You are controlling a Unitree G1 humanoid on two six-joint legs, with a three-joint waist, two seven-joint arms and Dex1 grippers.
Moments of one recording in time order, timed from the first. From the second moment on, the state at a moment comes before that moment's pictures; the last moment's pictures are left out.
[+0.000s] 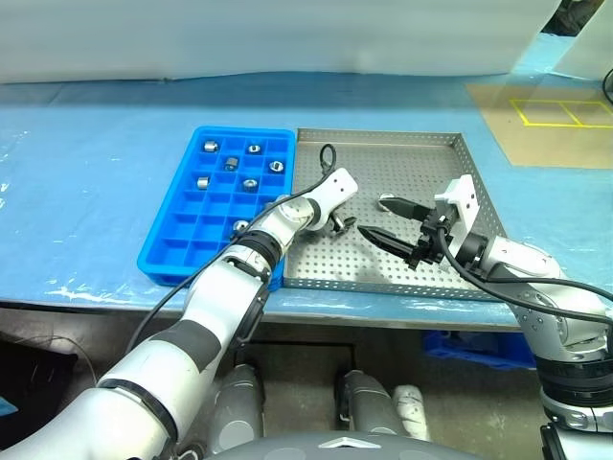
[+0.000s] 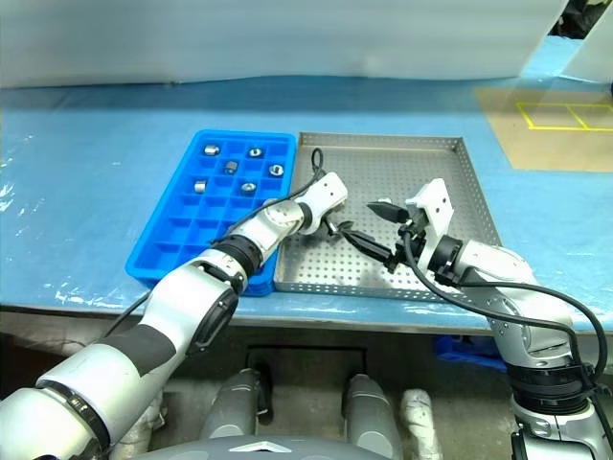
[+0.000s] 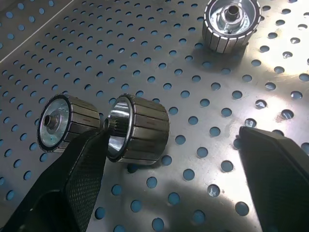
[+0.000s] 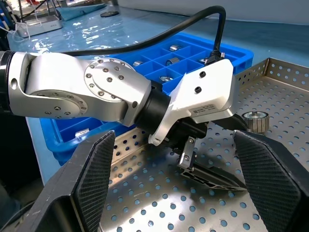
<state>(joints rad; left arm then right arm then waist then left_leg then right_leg) -1.17 -0.08 -0.15 1.32 0.24 -0.06 -0.49 -0.23 -0.63 -0.11 -0.40 0.62 0.63 0.72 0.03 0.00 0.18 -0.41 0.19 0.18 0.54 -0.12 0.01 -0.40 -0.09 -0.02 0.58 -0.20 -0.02</state>
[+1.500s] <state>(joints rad) -1.22 -0.03 -0.16 1.33 0.27 -0.12 -0.60 -0.21 -0.62 -0.06 -0.37 0.54 0.63 0.72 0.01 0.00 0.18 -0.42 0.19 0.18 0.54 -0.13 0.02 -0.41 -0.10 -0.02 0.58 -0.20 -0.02</state>
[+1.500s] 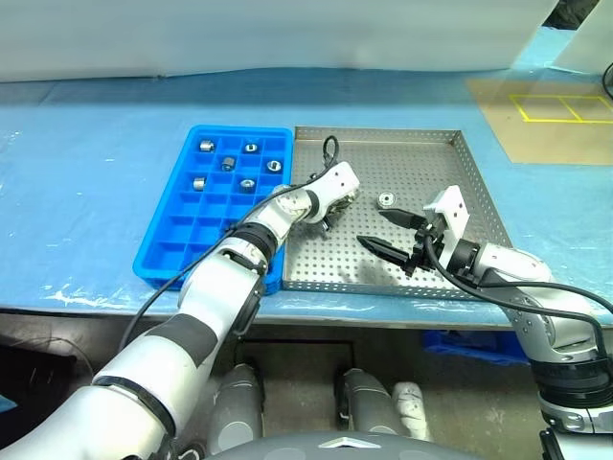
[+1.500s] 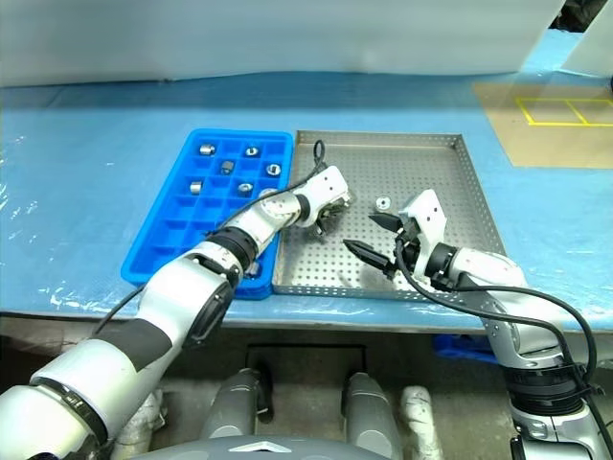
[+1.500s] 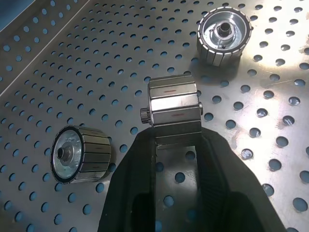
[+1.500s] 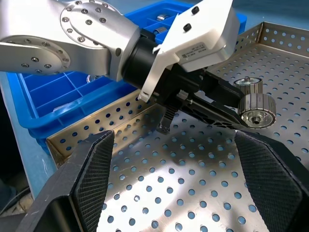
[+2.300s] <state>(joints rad) -1.27 0.25 -0.01 1.19 0.02 -0.05 -1.28 -0.26 -0.54 0.01 -0.36 0.51 0.61 0.71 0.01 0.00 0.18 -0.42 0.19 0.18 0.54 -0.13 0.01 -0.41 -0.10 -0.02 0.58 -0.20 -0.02</state>
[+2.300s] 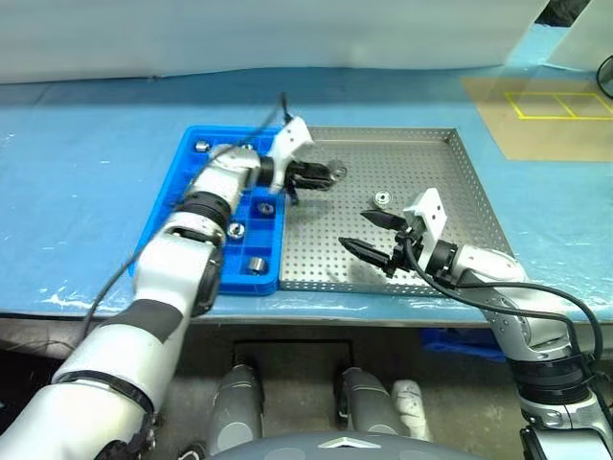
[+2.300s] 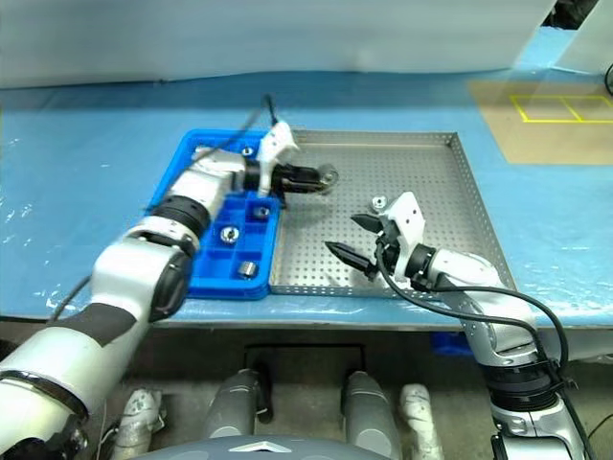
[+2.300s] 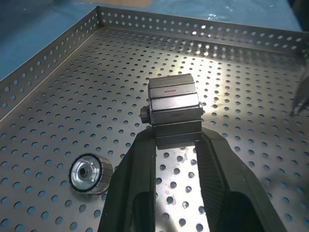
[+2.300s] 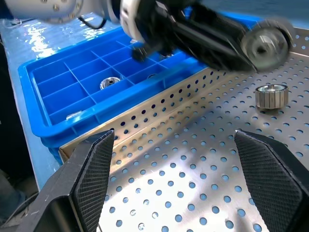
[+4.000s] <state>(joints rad) -0.49 0.80 0.03 0.21 -0.21 0.33 -1.14 -0.58 -0.27 0.16 -0.24 0.53 0.61 0.76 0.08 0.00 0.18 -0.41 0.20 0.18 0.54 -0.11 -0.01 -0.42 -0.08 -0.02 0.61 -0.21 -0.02</state>
